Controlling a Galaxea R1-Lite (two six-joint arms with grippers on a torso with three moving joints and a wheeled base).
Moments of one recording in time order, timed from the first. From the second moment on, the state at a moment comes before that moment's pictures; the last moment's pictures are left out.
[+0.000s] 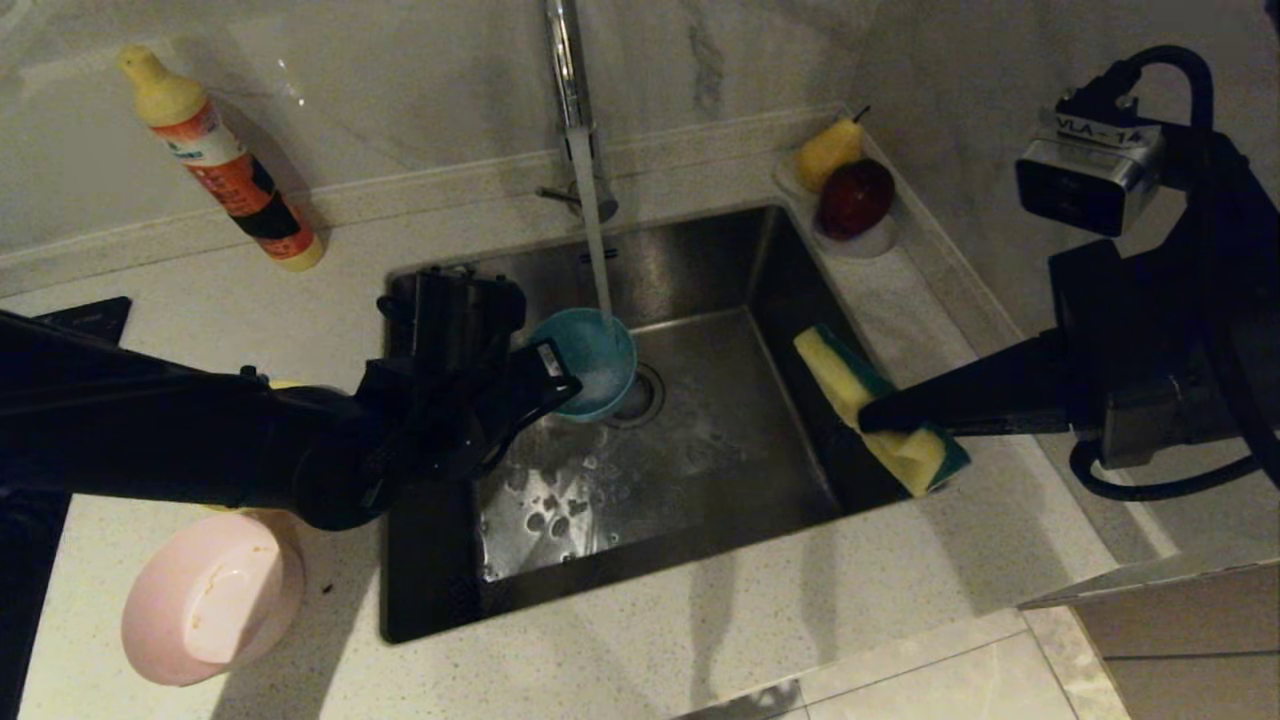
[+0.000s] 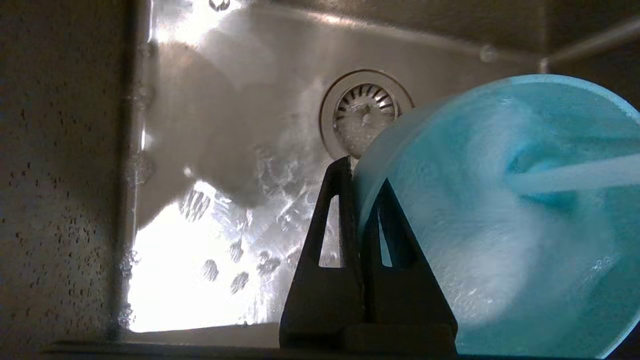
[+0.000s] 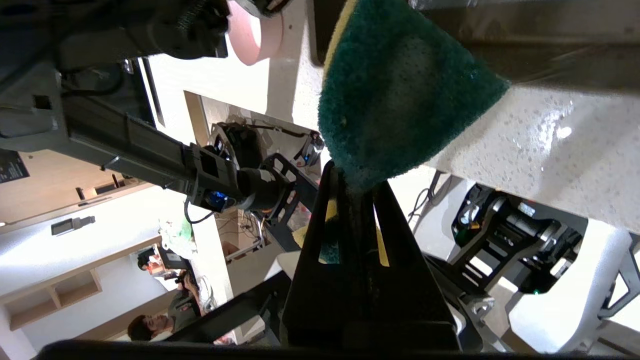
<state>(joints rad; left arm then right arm) -0.51 1.91 -1.14 -0.46 0.45 -0.54 0.69 1.45 -1.54 0.61 0.38 0.59</state>
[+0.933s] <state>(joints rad) -0.47 1.71 -0.77 -1.18 0.53 0.25 0.70 1.40 -1.36 0.47 0.39 0.59</state>
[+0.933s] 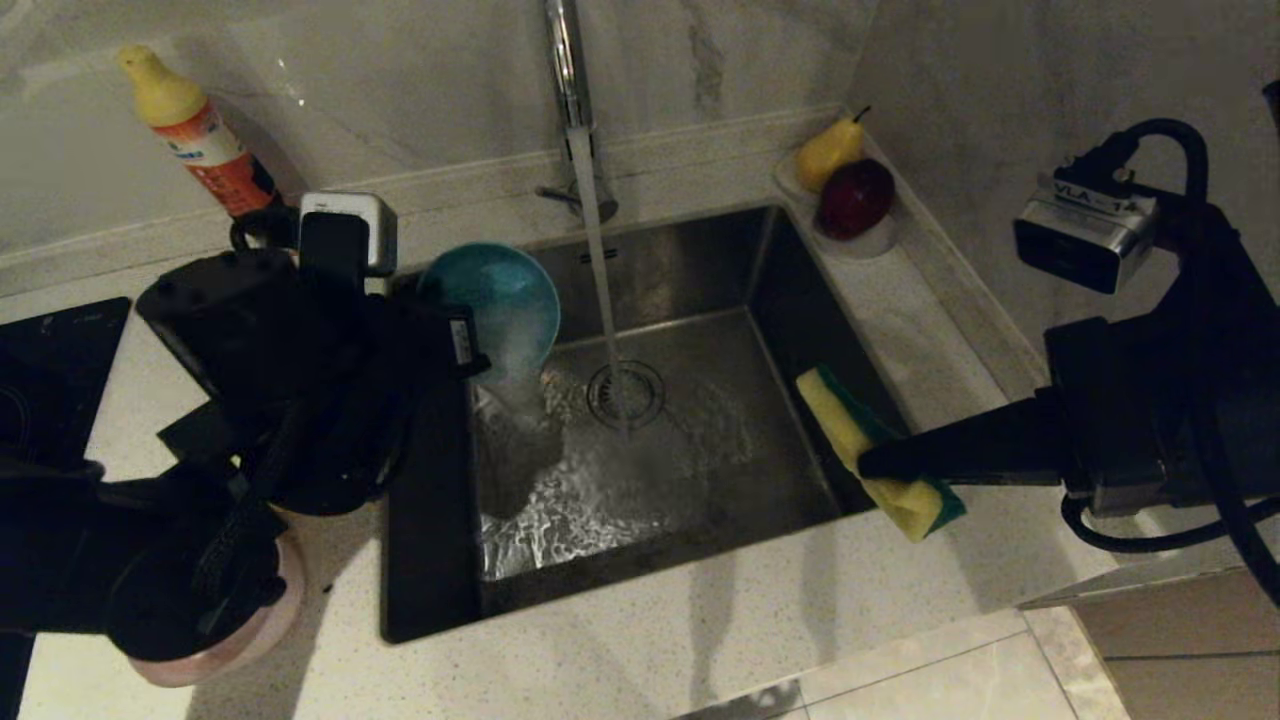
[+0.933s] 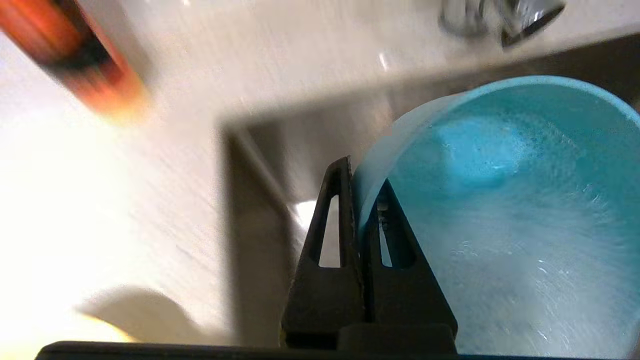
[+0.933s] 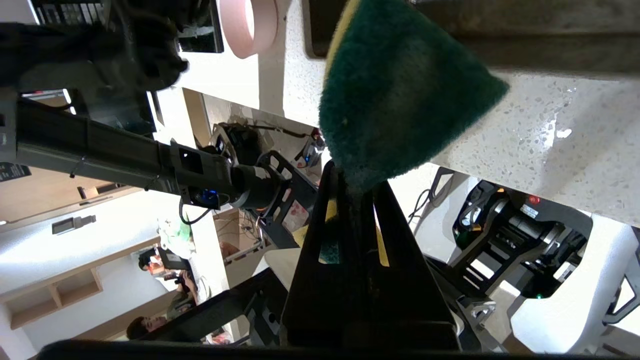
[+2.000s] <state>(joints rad) -0.46 1.86 -0.71 -1.52 0.51 0.81 0.70 1.43 -1.36 0.47 0.39 0.59</state>
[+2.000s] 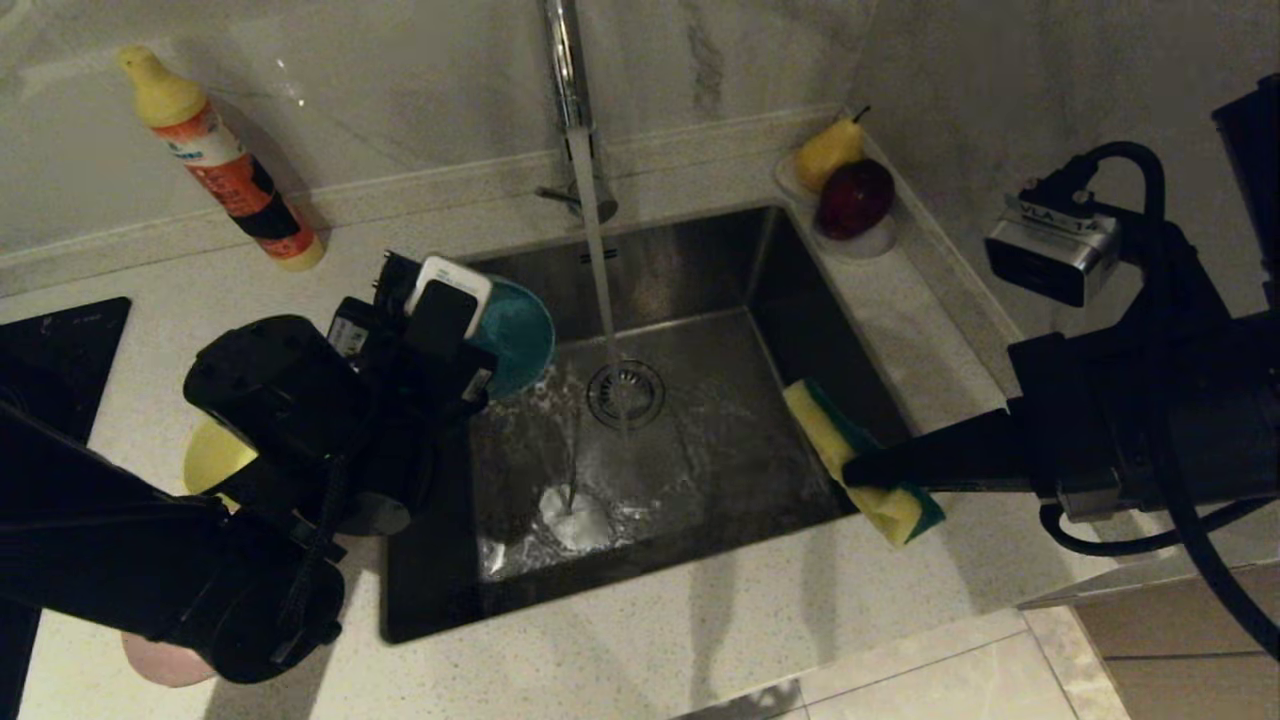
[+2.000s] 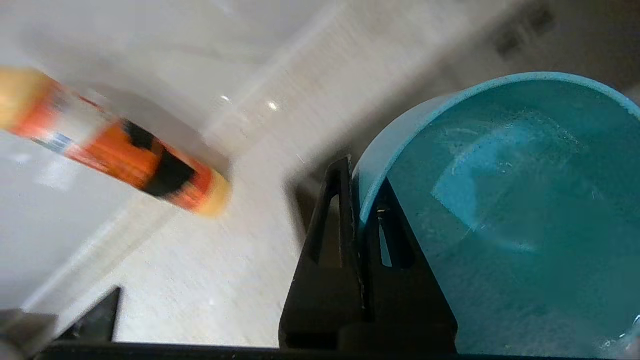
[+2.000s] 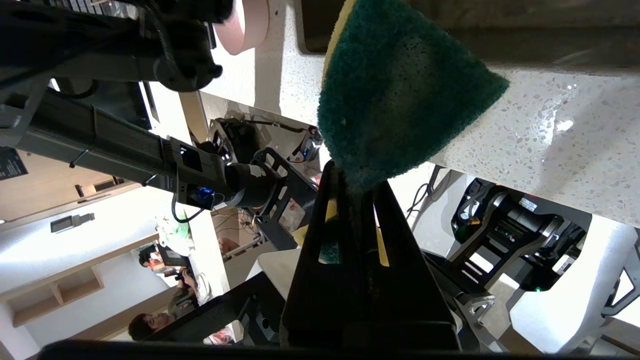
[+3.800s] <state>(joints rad) -0.41 1.67 -0.92 -1.08 0.62 0.51 0.70 1.43 -1.33 0.44 0.38 0.59</state>
